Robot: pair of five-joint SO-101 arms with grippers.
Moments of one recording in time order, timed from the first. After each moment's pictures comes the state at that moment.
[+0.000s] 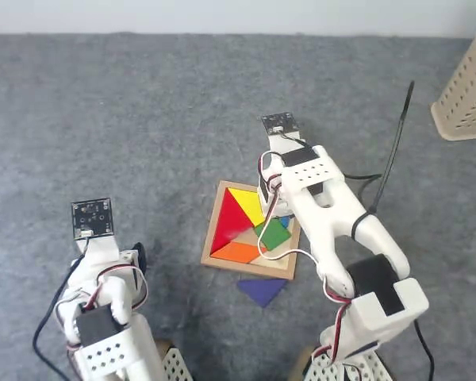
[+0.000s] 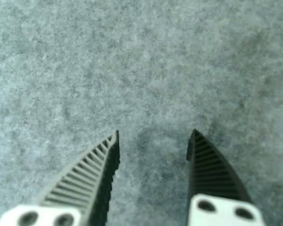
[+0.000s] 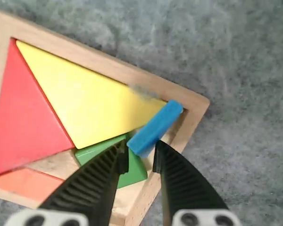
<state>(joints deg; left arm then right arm) -28.7 -103.7 97.6 72.2 -7.3 -25.1 7.2 20.5 65.2 -8.9</state>
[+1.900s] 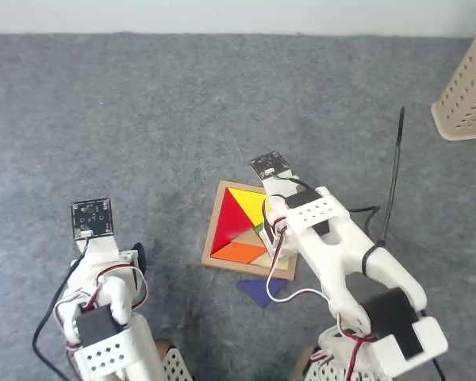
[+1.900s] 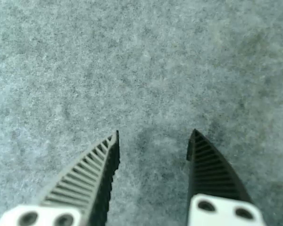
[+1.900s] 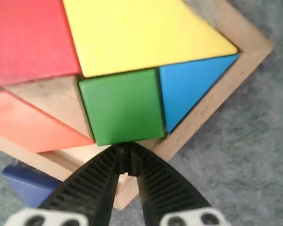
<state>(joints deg) -28.7 -103.7 97.6 72.2 -7.3 -28.0 -5.6 44.6 56.2 0.9</state>
